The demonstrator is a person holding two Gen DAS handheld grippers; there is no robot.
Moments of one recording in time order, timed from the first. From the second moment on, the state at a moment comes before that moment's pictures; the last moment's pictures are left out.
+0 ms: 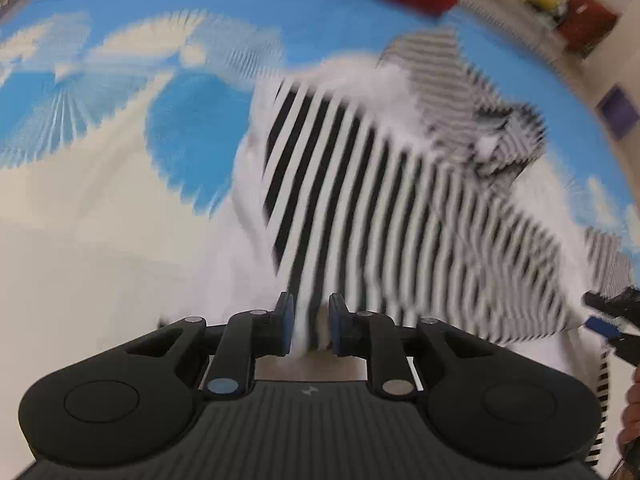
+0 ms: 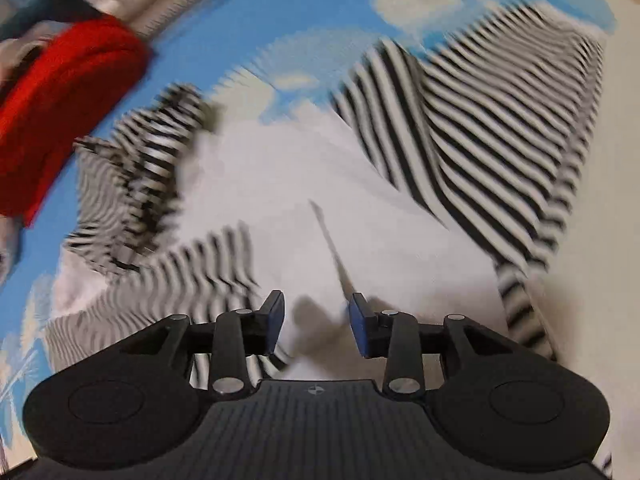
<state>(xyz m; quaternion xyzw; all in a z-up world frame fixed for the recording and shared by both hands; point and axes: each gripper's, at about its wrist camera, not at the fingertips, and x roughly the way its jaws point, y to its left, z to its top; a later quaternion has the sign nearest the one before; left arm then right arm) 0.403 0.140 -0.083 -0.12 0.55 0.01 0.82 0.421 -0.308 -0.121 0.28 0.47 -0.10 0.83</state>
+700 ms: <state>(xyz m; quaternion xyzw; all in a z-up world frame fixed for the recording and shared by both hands) 0.403 0.102 -0.058 -0.11 0.53 -0.03 0.84 0.394 -0.513 -0.111 0.32 0.37 -0.26 0.83</state>
